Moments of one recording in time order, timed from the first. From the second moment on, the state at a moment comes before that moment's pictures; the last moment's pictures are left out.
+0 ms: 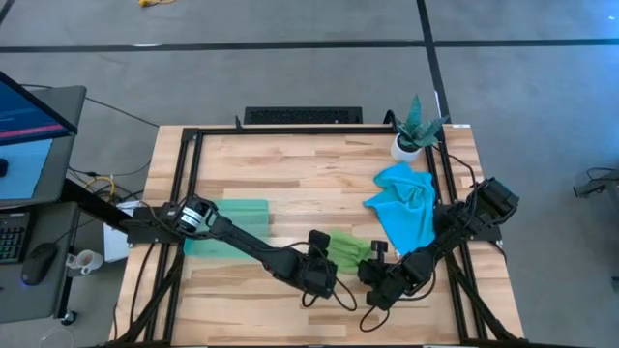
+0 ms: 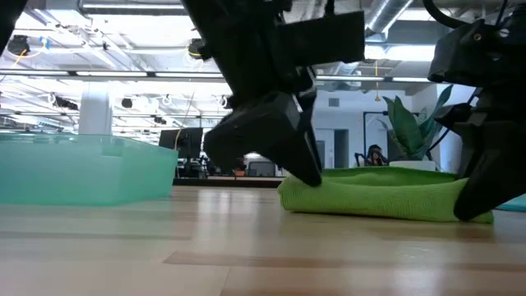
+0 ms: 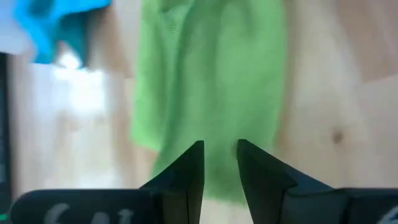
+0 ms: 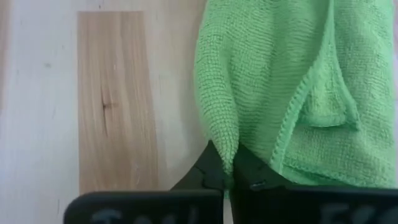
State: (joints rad) left arm -0.41 2.21 1.65 -0.60 -0.60 0.06; right arm 0.71 1.80 0.85 -0.36 0.46 0.68
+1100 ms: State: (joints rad) left arm -0.39 2.16 1.69 -0.84 -0.62 -0.05; right arm 0.71 1.80 0.84 -0.34 0.46 0.72
